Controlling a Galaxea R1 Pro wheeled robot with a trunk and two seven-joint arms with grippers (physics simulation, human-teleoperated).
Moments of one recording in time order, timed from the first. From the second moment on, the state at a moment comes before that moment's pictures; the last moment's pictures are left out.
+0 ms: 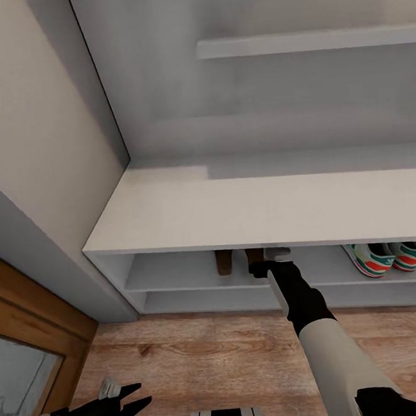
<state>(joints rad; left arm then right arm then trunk) -0.43 0.22 0.46 -0.44 -0.25 0.00 -1.36 -0.81 0.17 -0.08 -0.85 0.12 0.62 -0.10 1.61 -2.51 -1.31</state>
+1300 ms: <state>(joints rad) -0.43 0.22 0.46 -0.44 -0.25 0.00 -1.36 -0.81 0.17 -0.09 -0.86 0.12 0.62 -0.11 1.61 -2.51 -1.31</state>
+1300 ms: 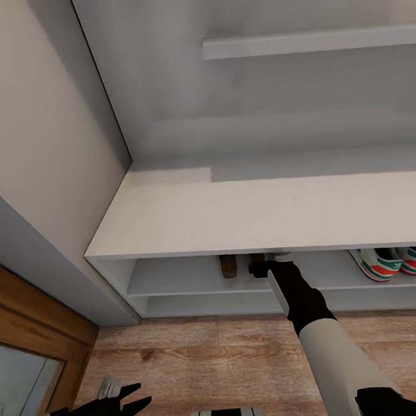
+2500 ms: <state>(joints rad) -0.43 0.22 0.46 -0.44 -0.25 0.00 -1.36 -0.81 0.17 -0.09 -0.85 0.12 0.62 -0.10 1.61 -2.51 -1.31</state>
